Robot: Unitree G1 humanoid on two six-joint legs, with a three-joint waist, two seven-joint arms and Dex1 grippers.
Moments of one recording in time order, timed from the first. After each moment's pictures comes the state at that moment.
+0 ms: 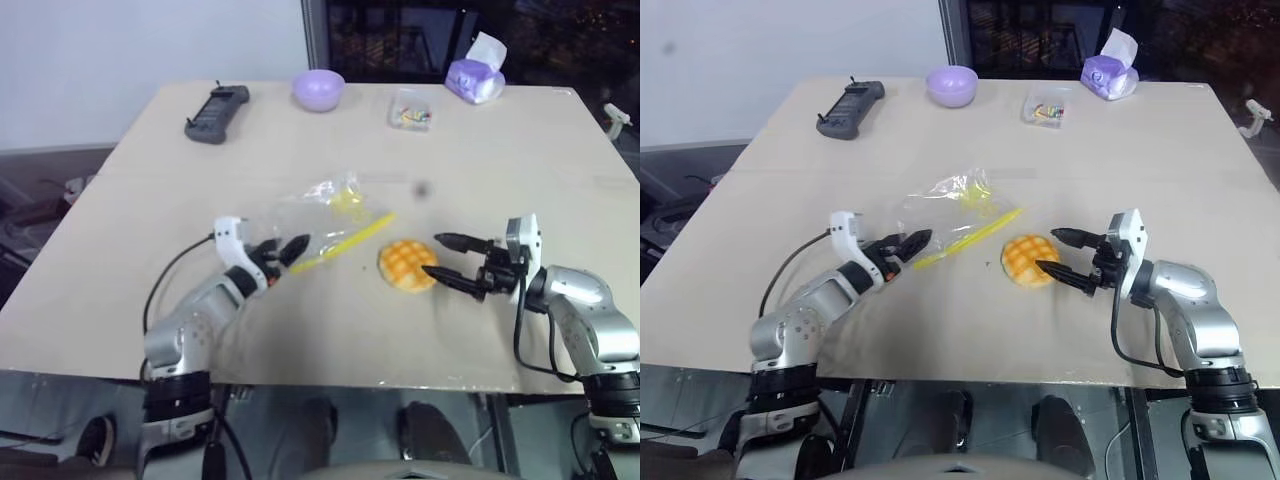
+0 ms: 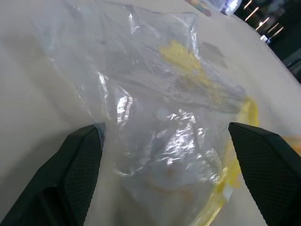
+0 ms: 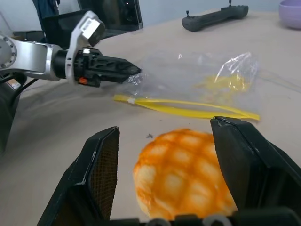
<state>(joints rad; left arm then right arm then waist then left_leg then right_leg) -0.32 0.21 0.27 -0.06 -0.67 0.84 -0.35 -0.24 -0.54 -0.05 -0.08 0.47 0.23 1.07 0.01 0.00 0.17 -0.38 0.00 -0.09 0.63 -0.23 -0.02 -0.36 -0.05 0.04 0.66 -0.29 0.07</state>
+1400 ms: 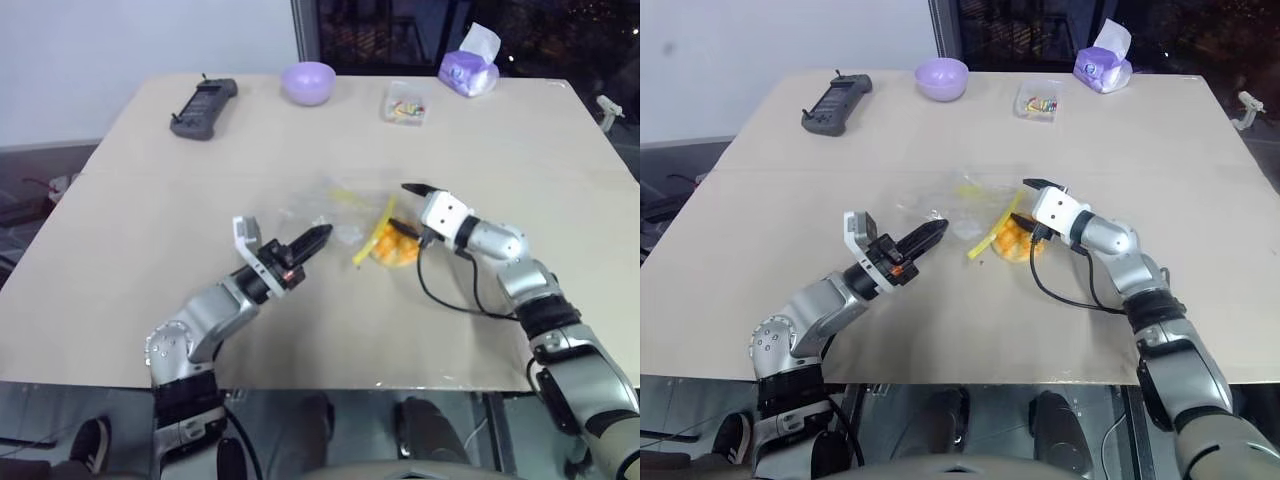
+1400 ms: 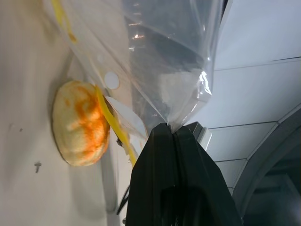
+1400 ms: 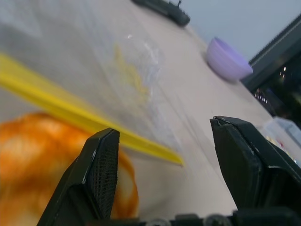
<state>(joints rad) -0.27 0.20 0.38 -0.08 -1.82 1.09 0.14 -0.71 -0.38 0.21 0.61 -0.17 -0.49 0.62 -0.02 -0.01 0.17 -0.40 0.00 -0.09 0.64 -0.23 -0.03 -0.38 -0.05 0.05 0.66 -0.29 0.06</state>
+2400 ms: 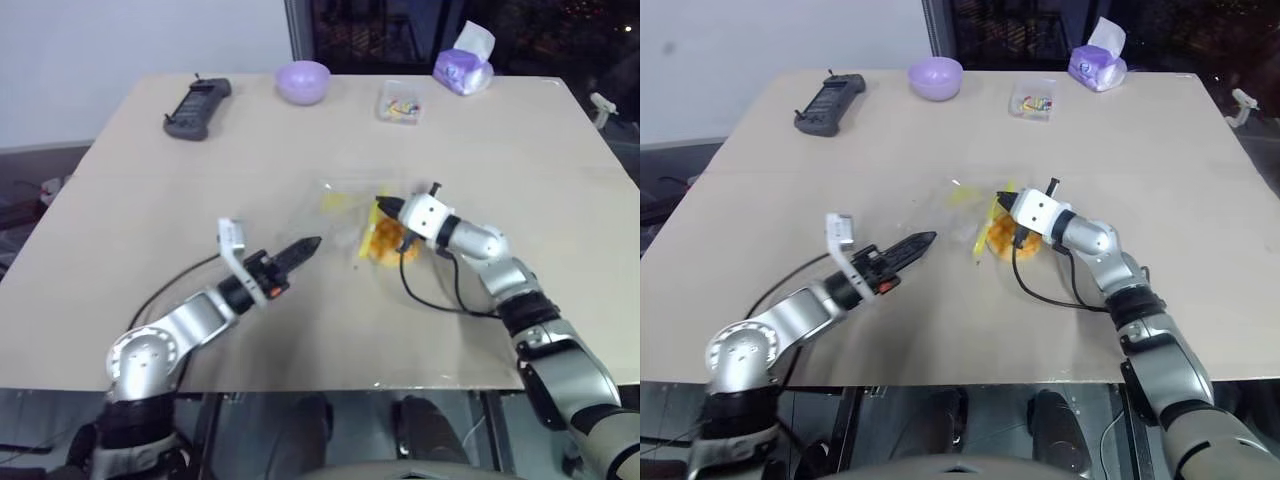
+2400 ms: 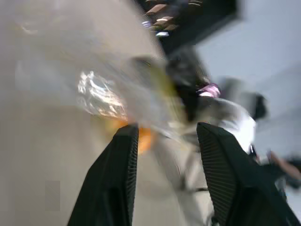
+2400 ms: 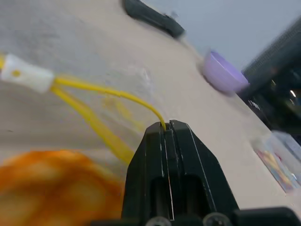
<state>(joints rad) -0.15 0.54 0.29 -0.36 -1.47 0.90 -0.32 -0.75 -0.30 0.23 0.59 -0.25 -0.39 0.51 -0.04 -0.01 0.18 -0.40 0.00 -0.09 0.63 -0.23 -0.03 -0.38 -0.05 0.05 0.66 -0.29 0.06</state>
